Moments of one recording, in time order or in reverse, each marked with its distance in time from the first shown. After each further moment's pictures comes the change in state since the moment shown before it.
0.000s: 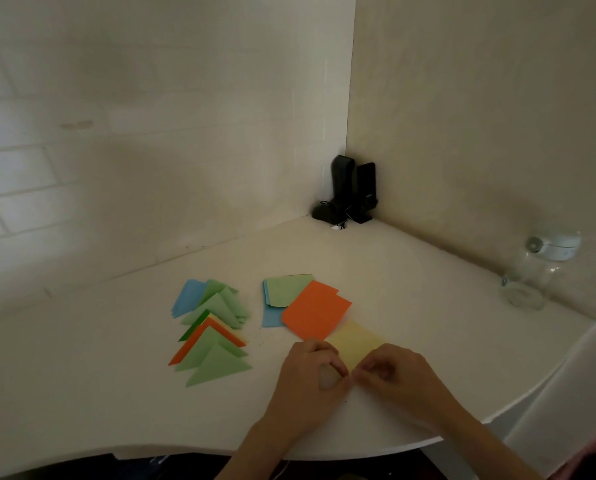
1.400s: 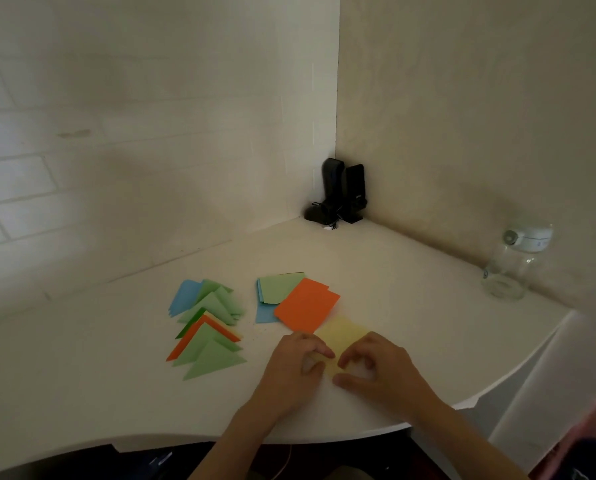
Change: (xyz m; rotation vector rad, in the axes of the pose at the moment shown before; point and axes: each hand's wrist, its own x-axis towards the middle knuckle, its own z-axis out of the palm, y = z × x) left_hand 0.004 0.004 -0.015 0.044 -0.151 -0.093; right_hand -0.008 -0.012 0.001 -0.063 -0.073 0.007
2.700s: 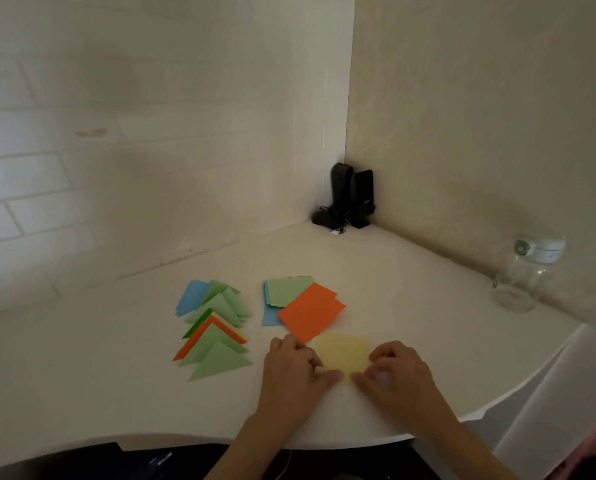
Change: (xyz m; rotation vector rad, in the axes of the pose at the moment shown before) left_hand -0.009 0.004 0.000 0.356 0.130 -0.098; right_hand -0.011 0.006 0.005 -0.072 0.116 0.116
